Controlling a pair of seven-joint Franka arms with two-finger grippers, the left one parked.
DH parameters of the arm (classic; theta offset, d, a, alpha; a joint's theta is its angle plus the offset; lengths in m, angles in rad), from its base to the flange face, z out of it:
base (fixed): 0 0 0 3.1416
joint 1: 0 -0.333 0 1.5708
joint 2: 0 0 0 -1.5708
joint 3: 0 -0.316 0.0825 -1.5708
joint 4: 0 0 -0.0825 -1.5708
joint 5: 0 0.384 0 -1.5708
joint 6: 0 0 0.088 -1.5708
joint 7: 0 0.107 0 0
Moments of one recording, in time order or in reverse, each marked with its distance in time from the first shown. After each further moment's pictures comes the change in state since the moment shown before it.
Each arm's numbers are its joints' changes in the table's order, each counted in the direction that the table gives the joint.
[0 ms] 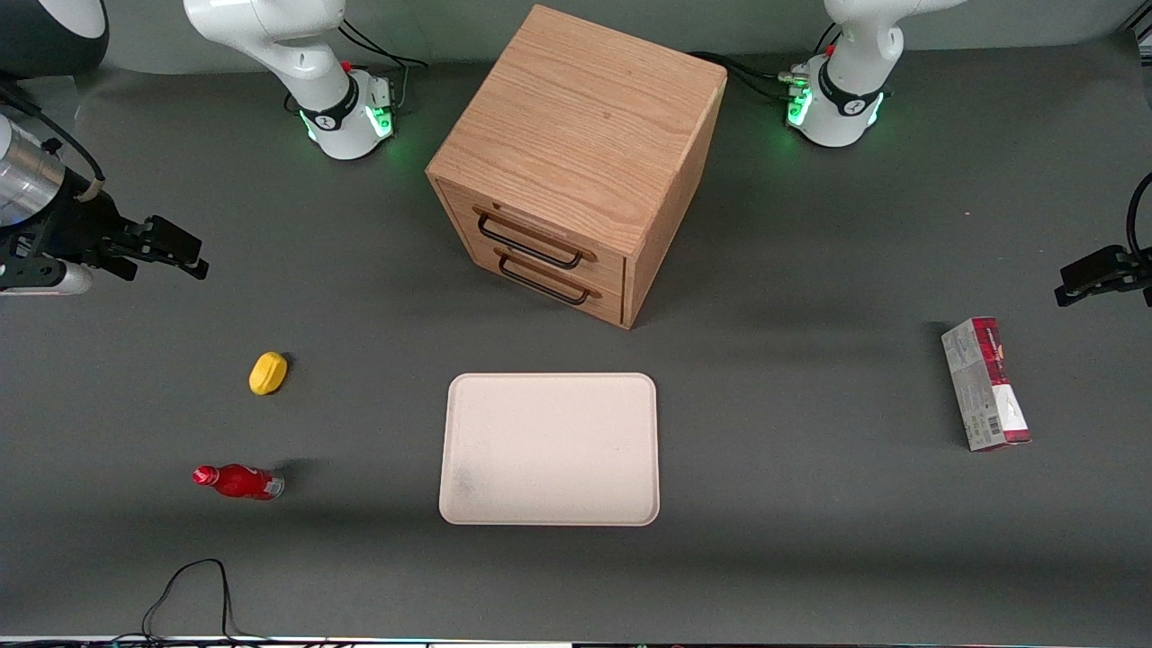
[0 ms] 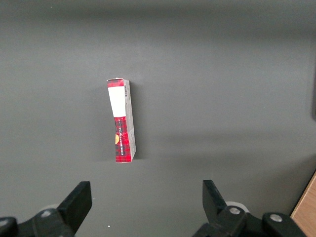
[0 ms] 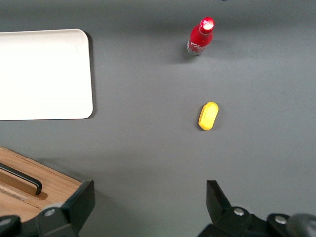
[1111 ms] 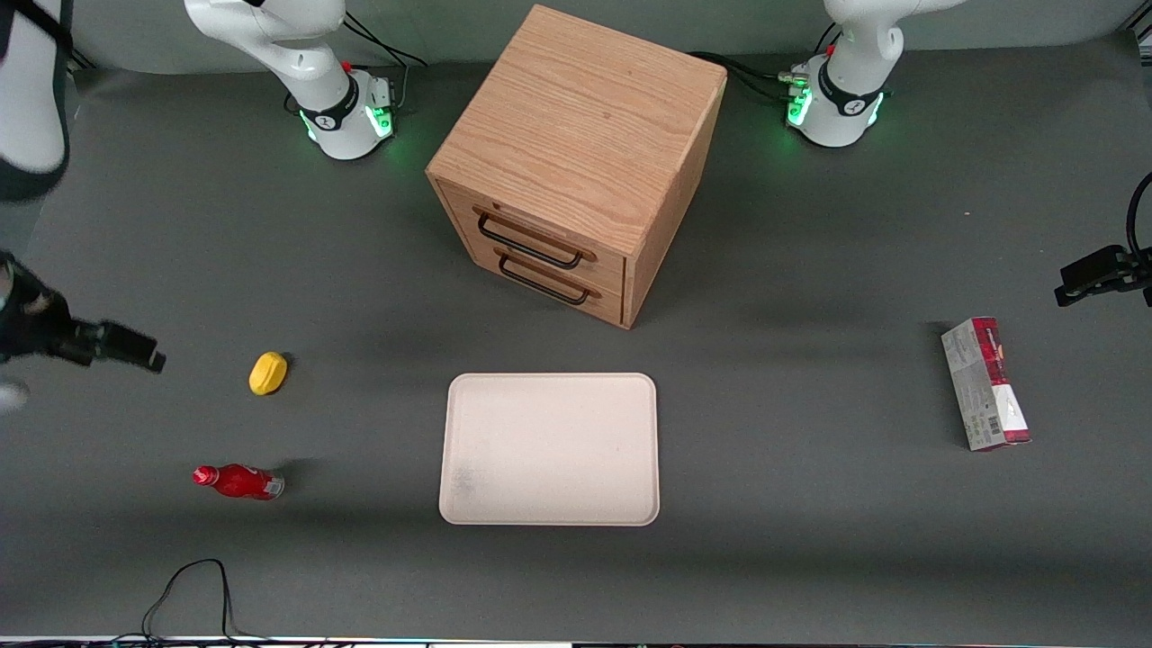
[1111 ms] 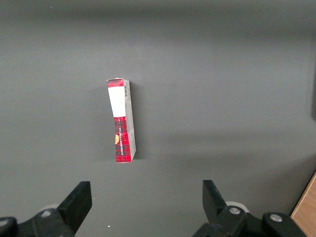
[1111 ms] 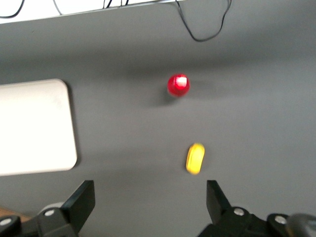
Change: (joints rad) arm 0.091 0.390 -0.004 0.386 -0.005 -0.038 -0.013
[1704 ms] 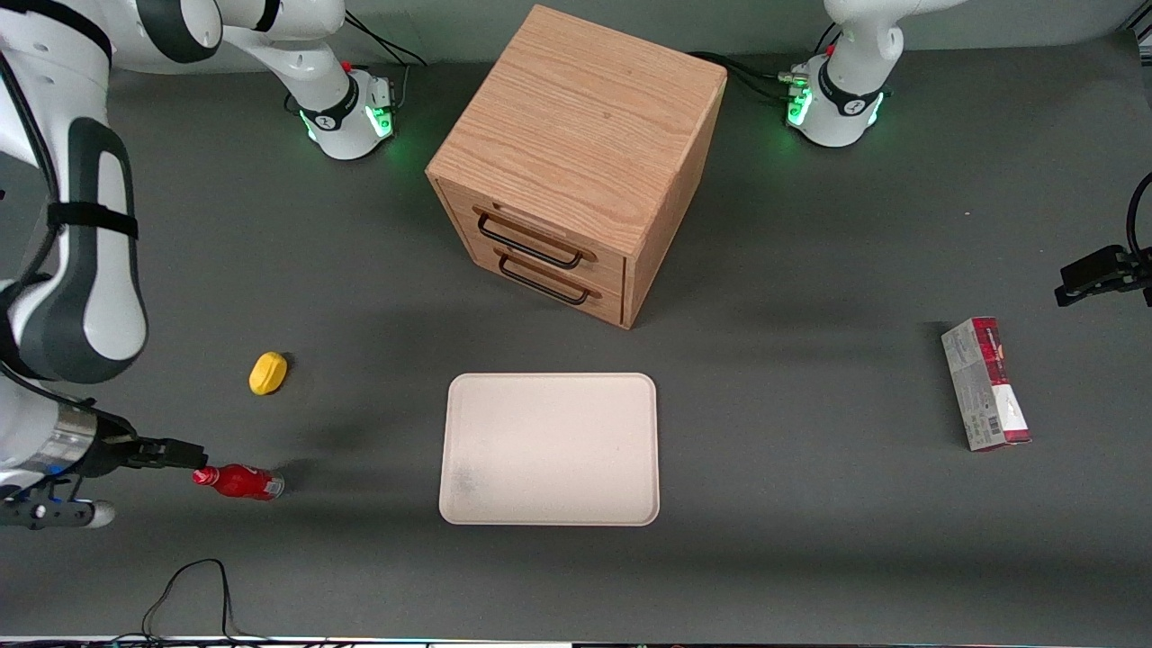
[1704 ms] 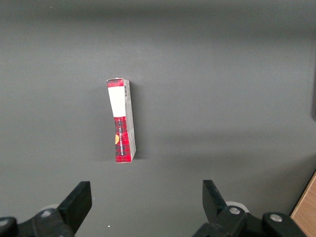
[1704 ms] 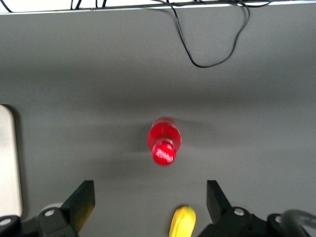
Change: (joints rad) arm 0.045 0.317 -0.005 0.099 0.000 -0.215 -0.128
